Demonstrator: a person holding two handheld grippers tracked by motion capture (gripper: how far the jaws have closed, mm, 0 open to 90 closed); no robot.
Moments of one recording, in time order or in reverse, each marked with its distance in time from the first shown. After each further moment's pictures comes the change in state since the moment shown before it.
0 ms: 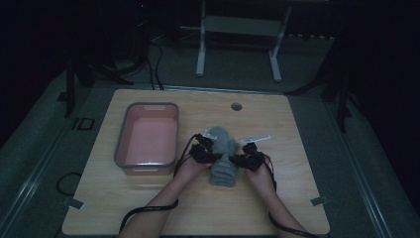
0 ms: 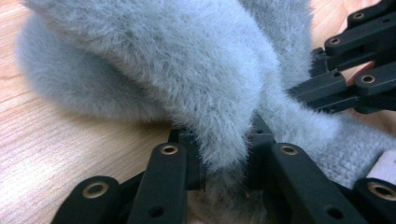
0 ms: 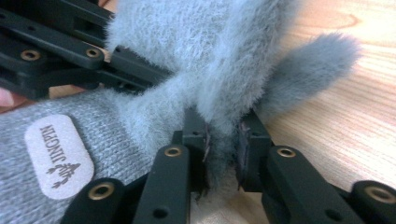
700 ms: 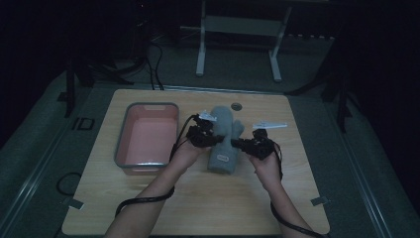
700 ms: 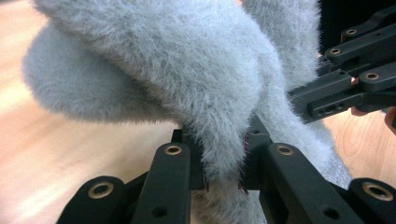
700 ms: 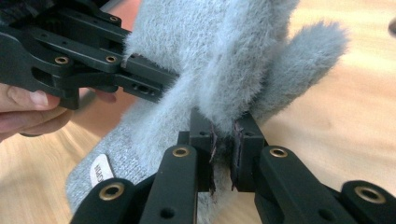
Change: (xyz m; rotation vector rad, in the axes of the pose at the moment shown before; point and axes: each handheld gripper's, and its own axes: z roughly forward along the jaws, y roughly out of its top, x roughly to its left) left arm -0.017 0.062 -0.077 -0.104 0.019 0.099; right arm 0.023 0.048 -0.063 -0.202 0.065 0.004
